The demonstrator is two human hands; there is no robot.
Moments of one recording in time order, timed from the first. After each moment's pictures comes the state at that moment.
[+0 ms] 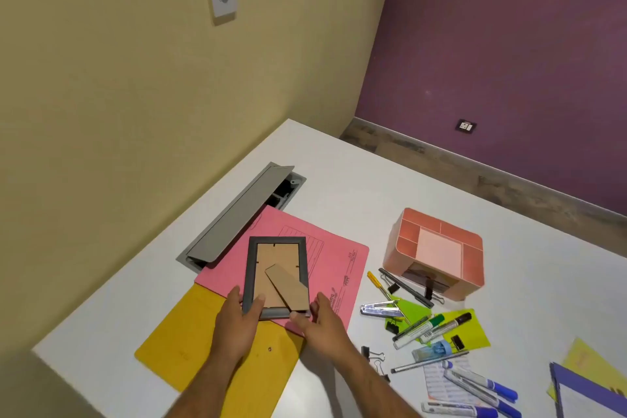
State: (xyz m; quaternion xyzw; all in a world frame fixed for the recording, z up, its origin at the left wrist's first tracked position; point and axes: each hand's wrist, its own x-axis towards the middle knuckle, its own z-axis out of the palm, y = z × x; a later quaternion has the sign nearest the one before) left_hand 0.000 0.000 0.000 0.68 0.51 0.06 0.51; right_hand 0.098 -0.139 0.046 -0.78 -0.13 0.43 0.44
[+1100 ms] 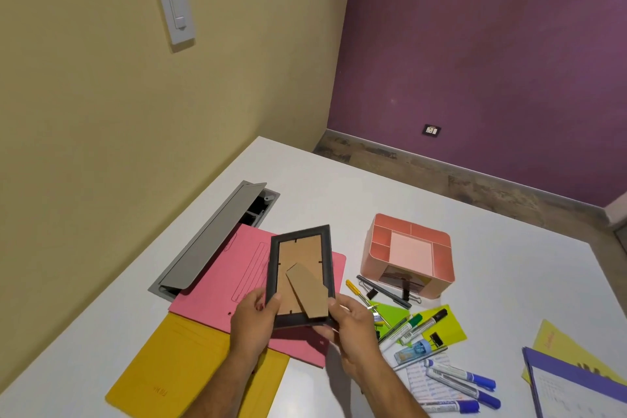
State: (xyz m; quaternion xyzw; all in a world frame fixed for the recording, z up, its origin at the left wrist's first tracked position) left_hand 0.058 -0.030 0.029 0.67 0.47 0.08 0.56; right_hand 0.137 -0.178 0.057 -0.62 0.09 0.32 0.71
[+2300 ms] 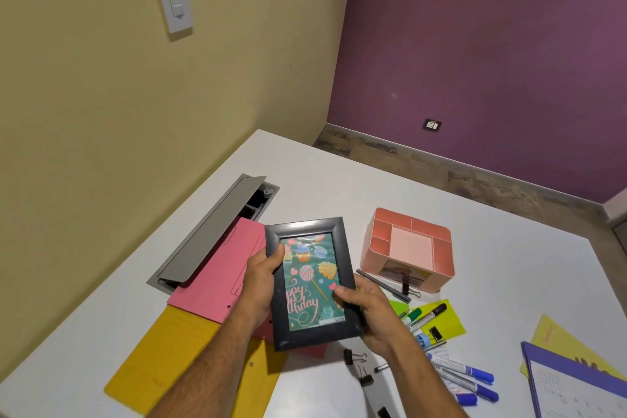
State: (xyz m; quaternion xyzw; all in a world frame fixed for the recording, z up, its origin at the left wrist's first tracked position) left_hand 0.094 -0.019 0.091 0.51 0.32 0.14 0.79; right_hand 0.175 -0.200 0.074 -0.56 -0.05 0.43 0.70
